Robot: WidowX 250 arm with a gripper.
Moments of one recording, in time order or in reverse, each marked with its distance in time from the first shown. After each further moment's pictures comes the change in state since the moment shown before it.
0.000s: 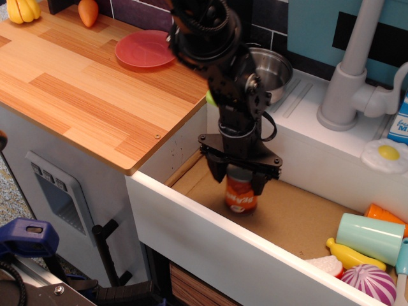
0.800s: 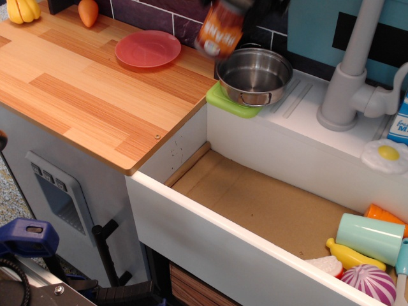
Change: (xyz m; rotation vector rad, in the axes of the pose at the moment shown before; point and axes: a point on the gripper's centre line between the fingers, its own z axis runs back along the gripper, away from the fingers) arm 0.088 0.040 0.180 0.325 -0.065 -0.165
